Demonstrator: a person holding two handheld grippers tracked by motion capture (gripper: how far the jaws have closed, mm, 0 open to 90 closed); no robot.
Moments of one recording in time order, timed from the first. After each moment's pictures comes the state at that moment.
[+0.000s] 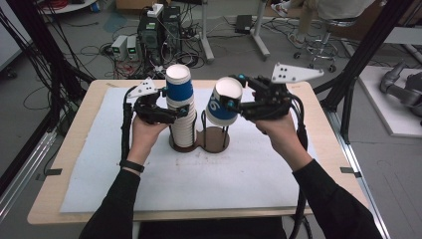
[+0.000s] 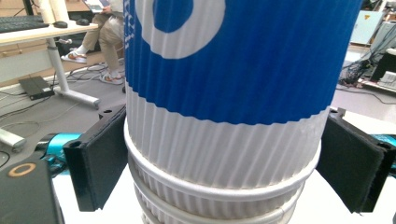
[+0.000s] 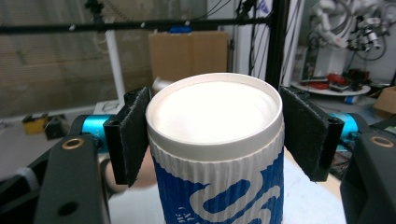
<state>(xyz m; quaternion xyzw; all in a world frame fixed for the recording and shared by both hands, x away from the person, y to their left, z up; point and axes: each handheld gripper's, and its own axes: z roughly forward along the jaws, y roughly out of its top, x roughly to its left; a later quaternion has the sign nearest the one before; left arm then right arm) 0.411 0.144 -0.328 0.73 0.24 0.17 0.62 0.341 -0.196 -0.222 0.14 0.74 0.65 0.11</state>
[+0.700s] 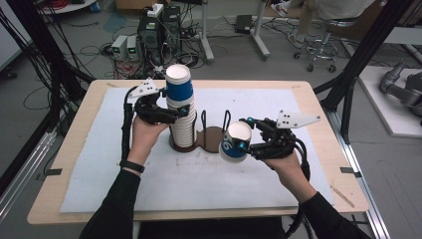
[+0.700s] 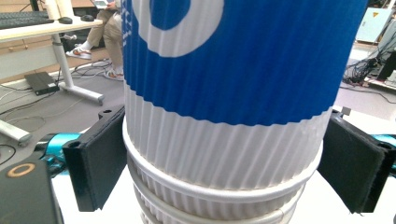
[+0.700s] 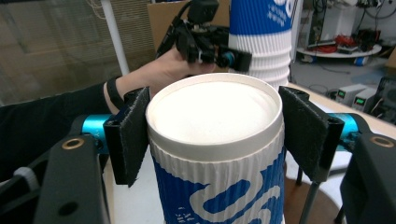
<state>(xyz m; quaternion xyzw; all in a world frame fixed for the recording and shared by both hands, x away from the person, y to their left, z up) 0.410 0.143 -0.327 0.73 0.25 0.17 0.61 0.314 -0.230 -0.315 0.18 0.75 0.63 0.07</state>
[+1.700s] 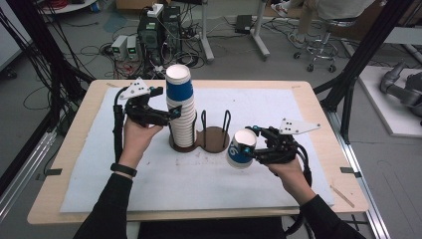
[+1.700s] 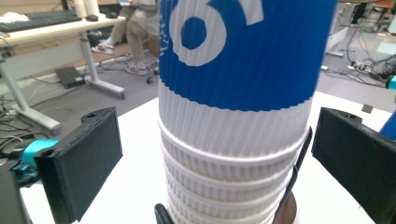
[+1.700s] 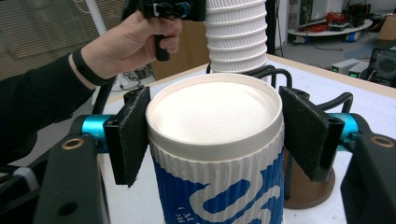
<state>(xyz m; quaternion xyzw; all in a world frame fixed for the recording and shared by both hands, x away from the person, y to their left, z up) 0.390 0.160 -0.314 0.73 0.28 0.21 0.59 0.319 -0.248 -0.348 0.22 0.75 0.62 0.06</state>
